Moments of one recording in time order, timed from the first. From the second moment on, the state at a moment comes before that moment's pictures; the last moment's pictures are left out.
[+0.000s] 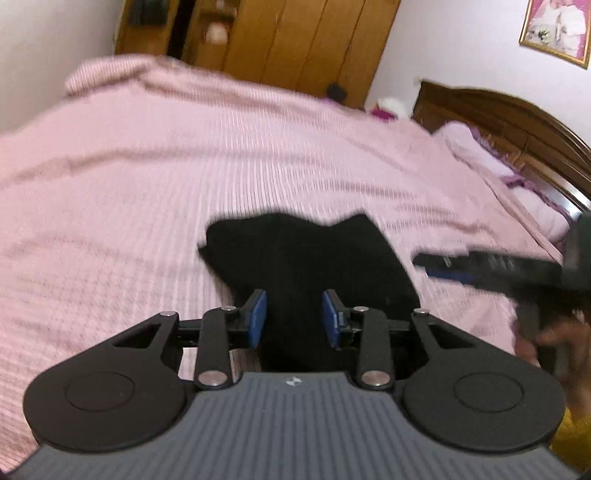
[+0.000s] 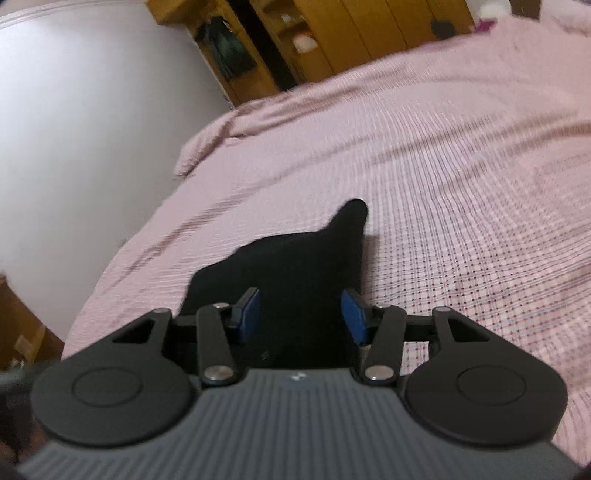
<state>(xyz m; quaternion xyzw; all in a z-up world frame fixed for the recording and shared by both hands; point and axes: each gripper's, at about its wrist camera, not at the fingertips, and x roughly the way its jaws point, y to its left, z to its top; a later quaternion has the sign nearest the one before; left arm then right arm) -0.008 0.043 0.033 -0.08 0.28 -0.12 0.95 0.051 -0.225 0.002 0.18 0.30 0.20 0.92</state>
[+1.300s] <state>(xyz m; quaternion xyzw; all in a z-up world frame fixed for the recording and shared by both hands) -0.015 0.007 -0.015 -0.05 0.41 -0.05 0.91 -0.012 -0.209 -0.032 0.10 0.37 0.15 0.91</state>
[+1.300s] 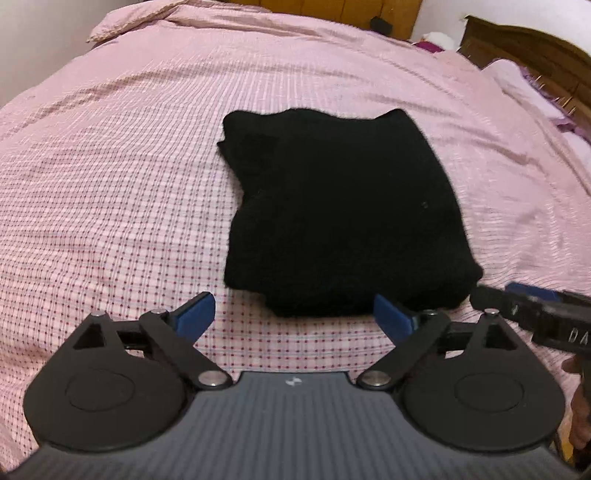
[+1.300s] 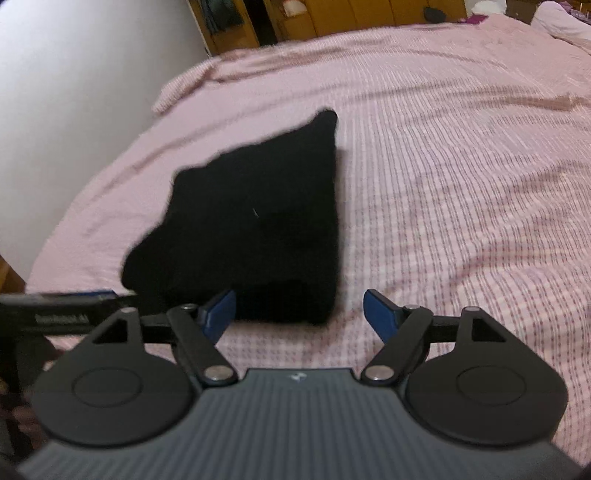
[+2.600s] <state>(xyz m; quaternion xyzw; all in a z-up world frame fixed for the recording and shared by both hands) 0.004 0.003 -0.054 -0.03 0.46 -0.01 0.89 -0.006 -0.207 -0.075 0.12 0.42 0.10 0.89</state>
